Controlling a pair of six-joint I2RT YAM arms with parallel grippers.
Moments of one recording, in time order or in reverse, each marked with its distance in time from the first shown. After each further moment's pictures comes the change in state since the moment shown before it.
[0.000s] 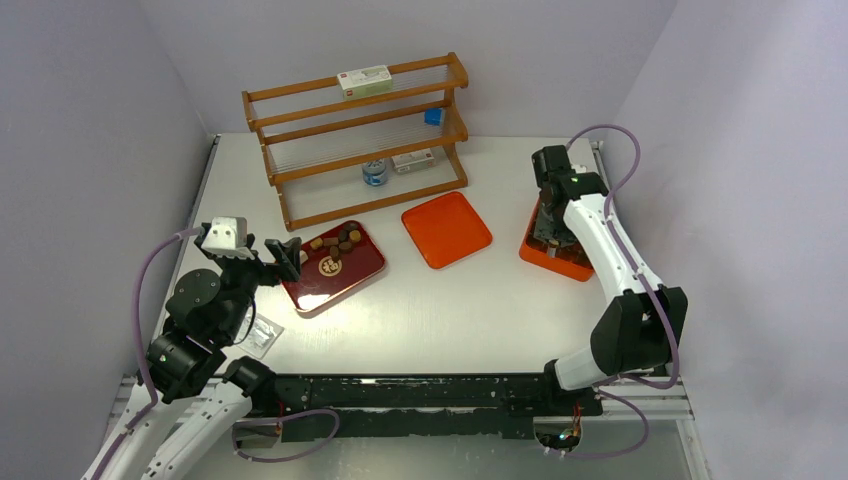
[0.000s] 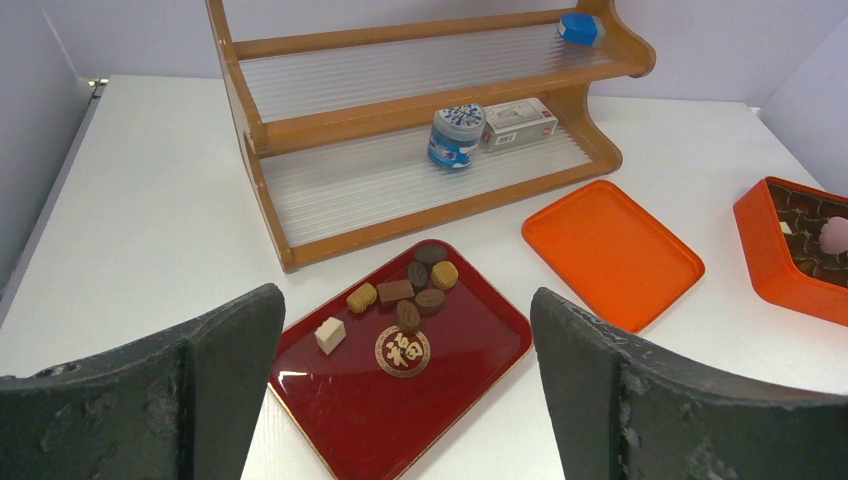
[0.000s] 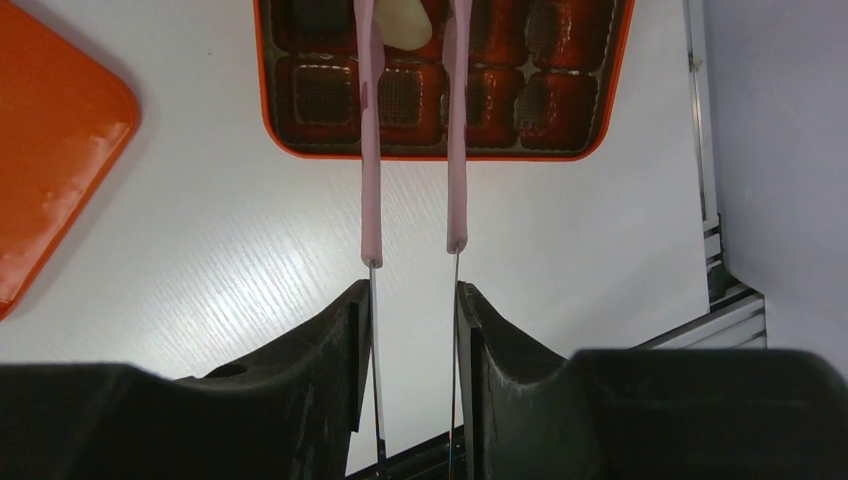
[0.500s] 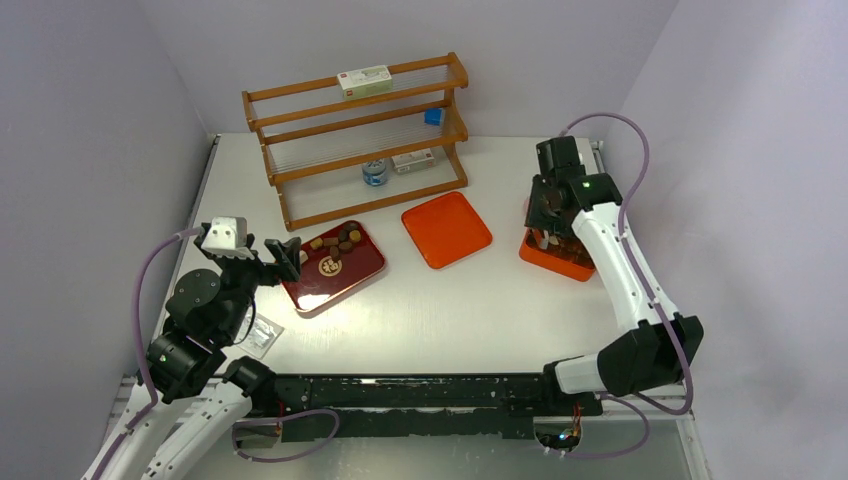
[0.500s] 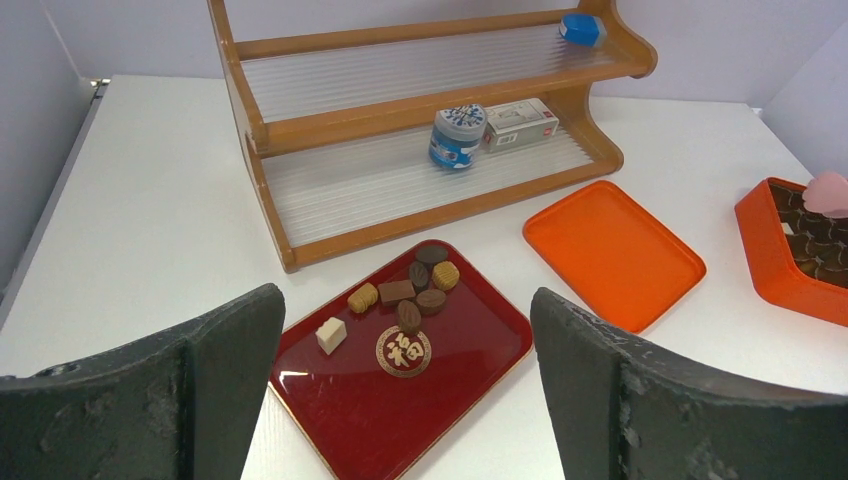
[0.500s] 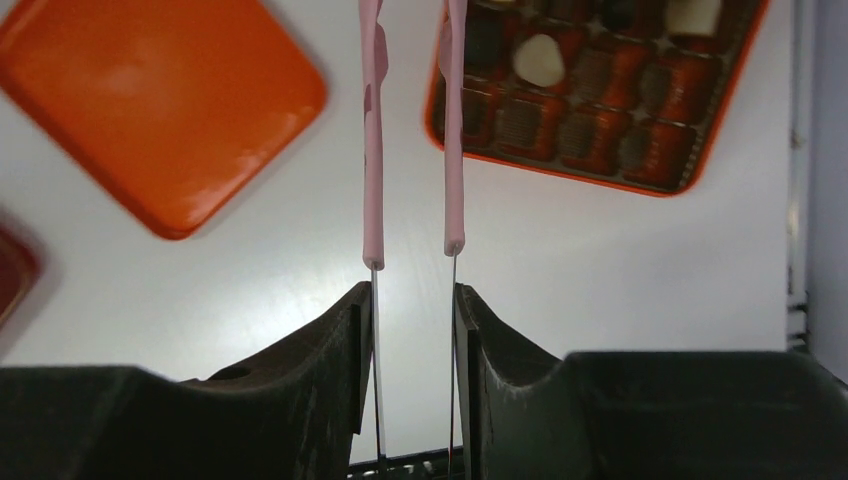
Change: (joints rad) left arm 0.000 0.000 0.000 0.000 -0.002 0.000; right arm 0.037 -0.094 0.072 0.014 -0.151 -0.033
